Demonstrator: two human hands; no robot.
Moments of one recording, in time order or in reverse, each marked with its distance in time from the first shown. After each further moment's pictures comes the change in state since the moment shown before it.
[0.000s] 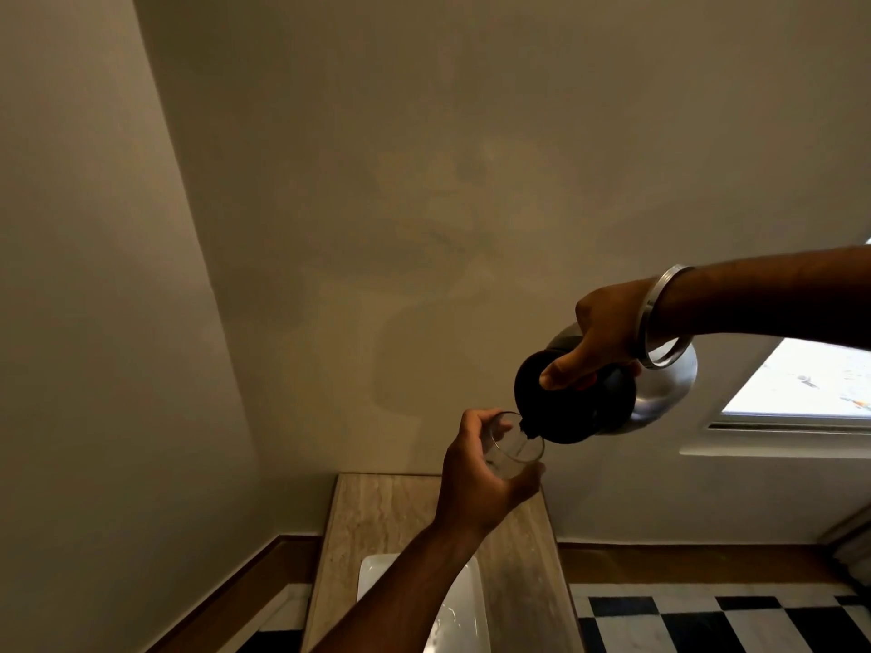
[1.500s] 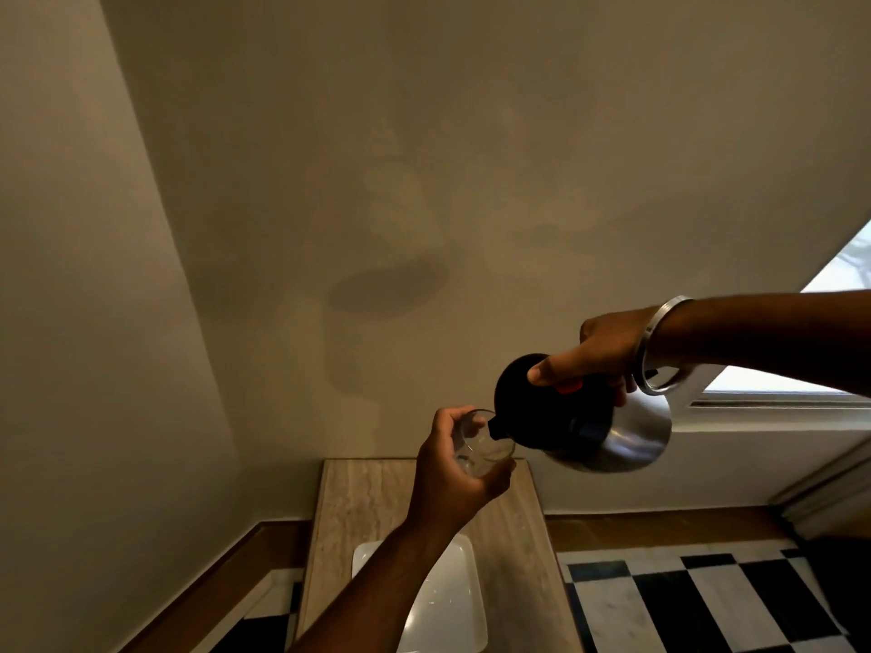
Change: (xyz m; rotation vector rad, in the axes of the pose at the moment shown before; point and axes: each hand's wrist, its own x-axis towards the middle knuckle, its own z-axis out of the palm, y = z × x) left_hand 0.012 -0.039 -0.049 -0.026 -0.010 -0.038; right_hand 0.035 -0.029 0.028 0.351 -0.192 0.115
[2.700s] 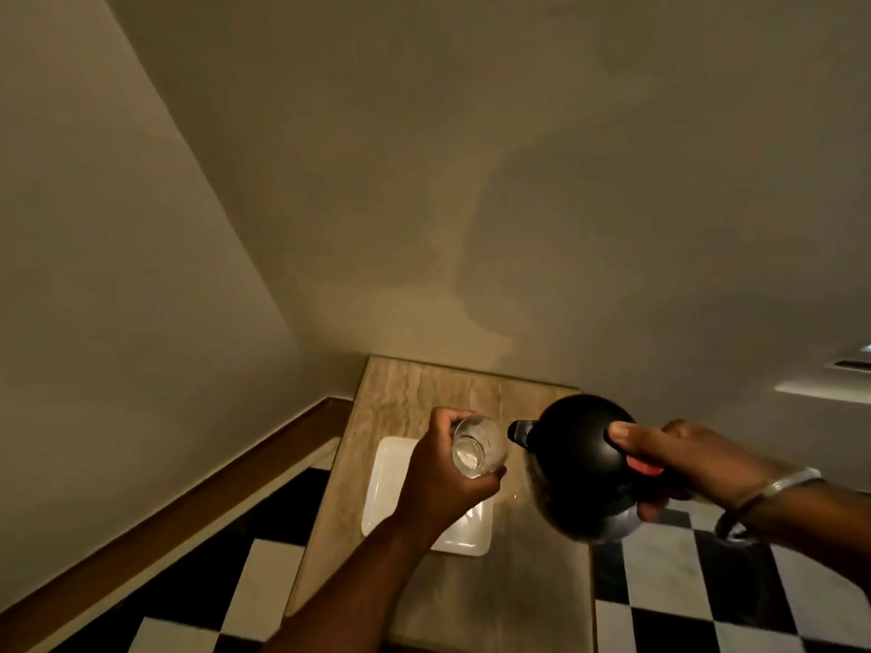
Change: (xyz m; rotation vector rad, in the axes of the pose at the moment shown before) left_hand -0.056 -0.075 0.073 0.358 0.117 -0.328; right_hand 0.079 0.184 0.140 0.655 -0.185 -0.233
